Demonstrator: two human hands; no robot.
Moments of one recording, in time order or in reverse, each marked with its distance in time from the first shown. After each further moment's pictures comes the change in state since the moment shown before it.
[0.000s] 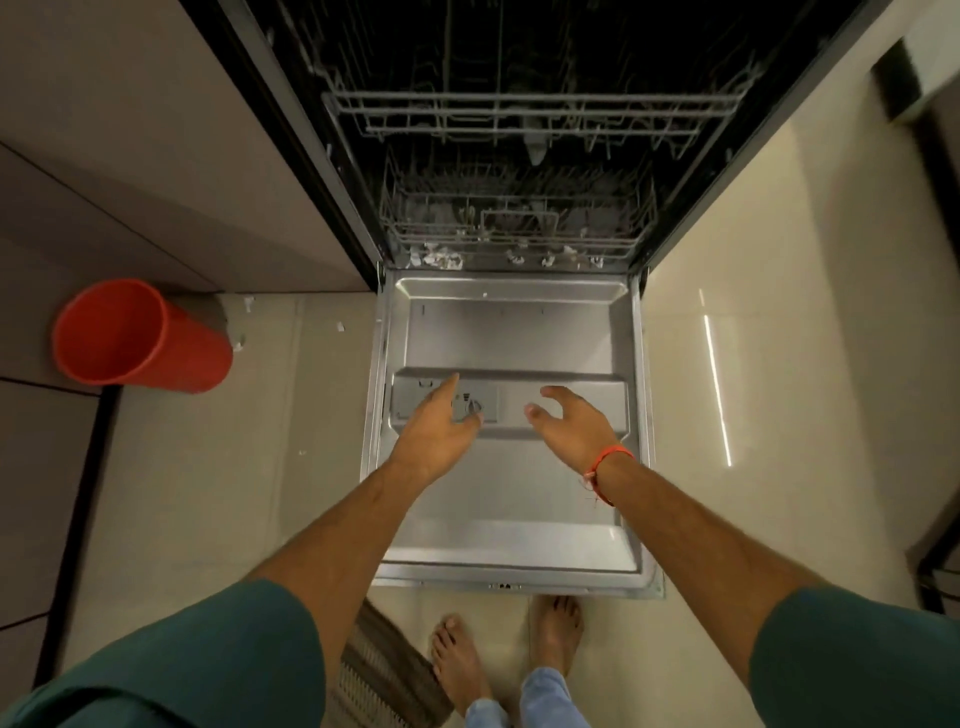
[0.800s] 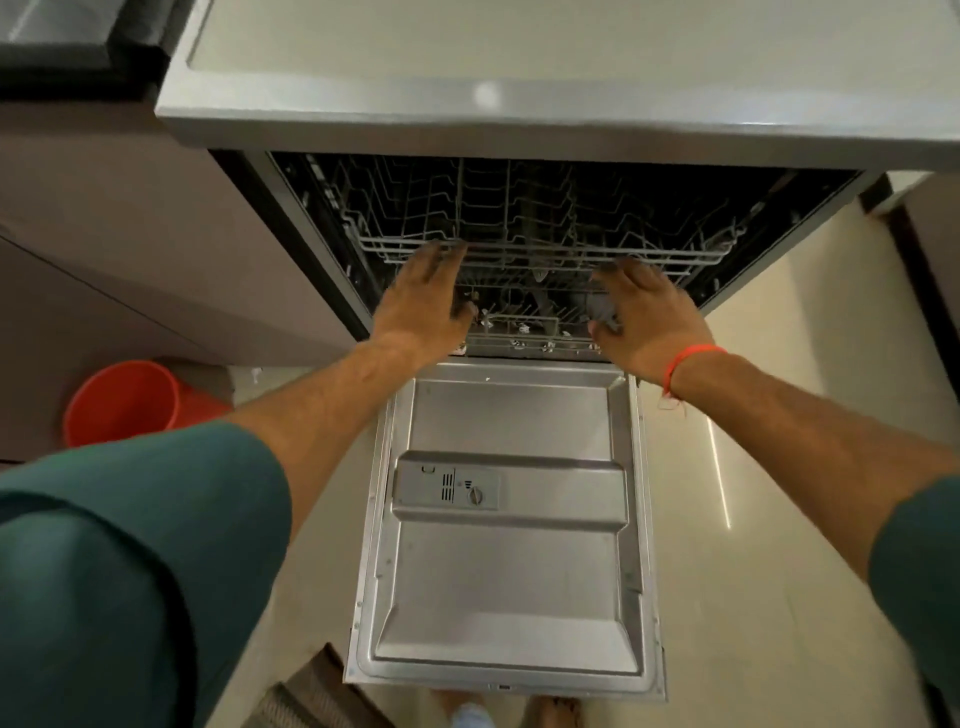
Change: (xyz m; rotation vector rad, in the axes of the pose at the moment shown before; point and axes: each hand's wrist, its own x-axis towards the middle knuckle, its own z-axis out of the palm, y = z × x) left_hand 0.105 0.169 -0.174 0.510 0.343 0.403; right_hand 0.081 -0.167 -0.182 -0.780 0.349 -0.433
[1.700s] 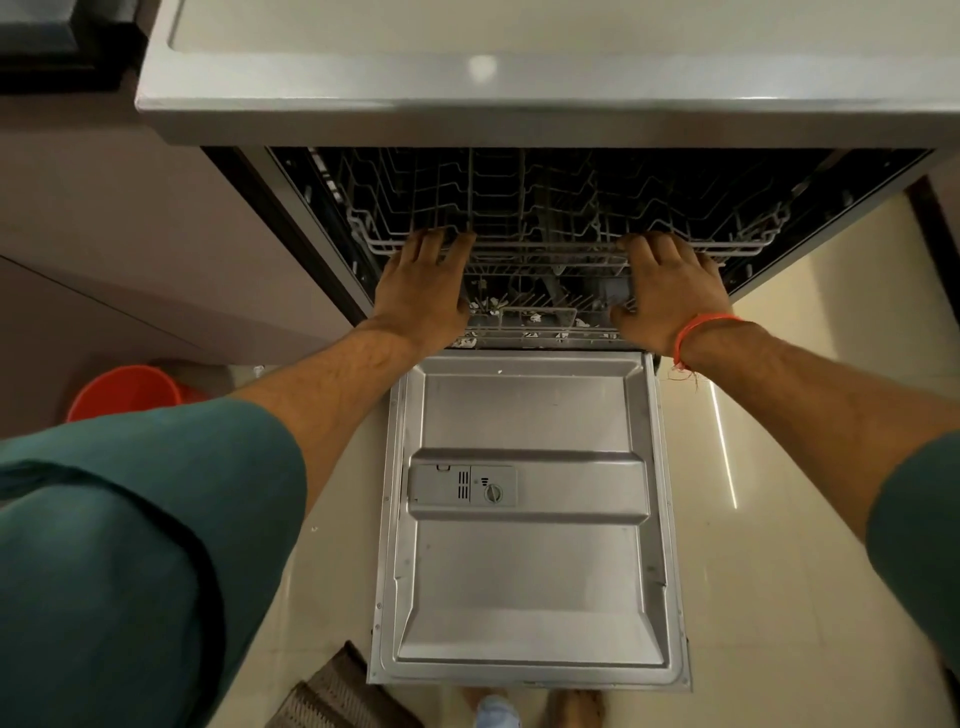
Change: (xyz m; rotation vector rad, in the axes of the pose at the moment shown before) left_hand 0.036 -0.034 0.003 0.244 0.048 0.140; right_hand 0.038 -0.011 0.009 -0.137 0.021 0.080
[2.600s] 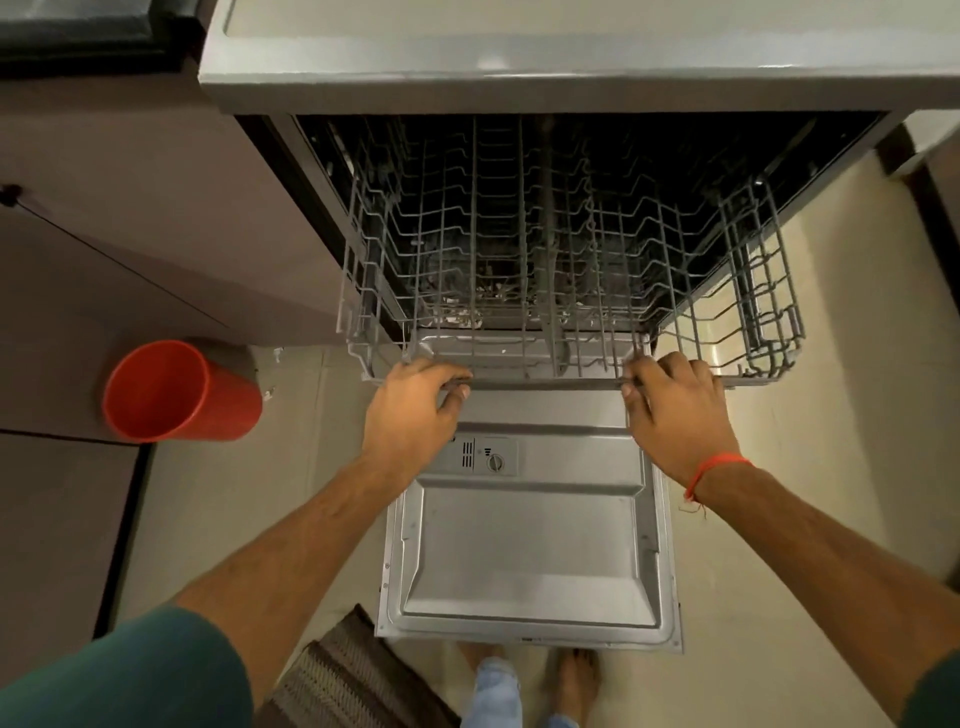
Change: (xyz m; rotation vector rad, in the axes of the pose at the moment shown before) left_hand -0.171 0.031 0.034 -0.380 0.047 -0.169; right_hand -0.163 0.007 0.053 0.200 0.060 0.058
